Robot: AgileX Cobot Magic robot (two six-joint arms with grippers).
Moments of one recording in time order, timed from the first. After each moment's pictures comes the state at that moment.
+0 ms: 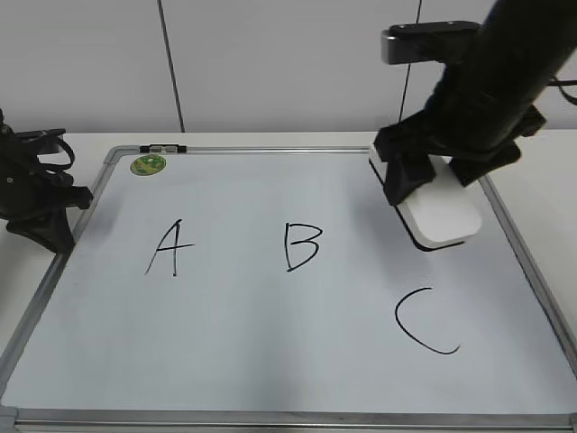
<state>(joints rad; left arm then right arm) 0.00 2.13 -1.44 -0.18 0.88 0.12 0.41 1.66 -1.37 0.04 1.06 0.05</state>
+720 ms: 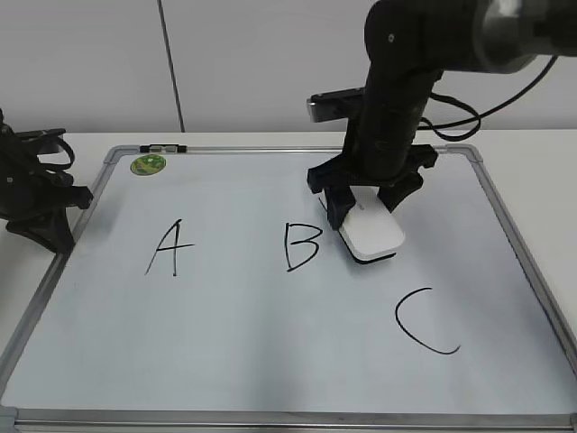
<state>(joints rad) 0.00 2.13 -1.44 -0.18 0.88 0.12 0.43 2.12 -1.73 0.03 1.12 0.05</state>
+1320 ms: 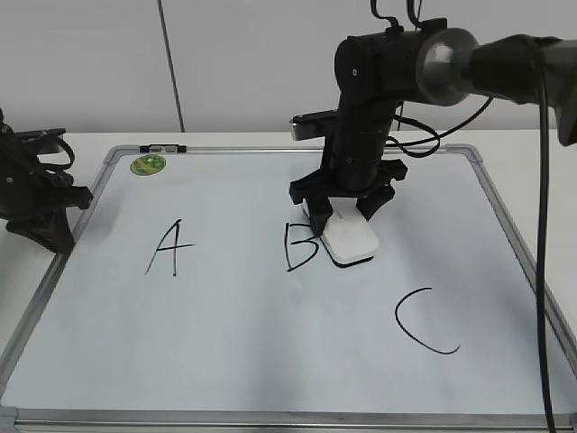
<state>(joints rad) 0.00 2.13 -1.44 -0.18 0.88 0.12 0.43 2.33 -1.94 0.04 1.13 0.04</state>
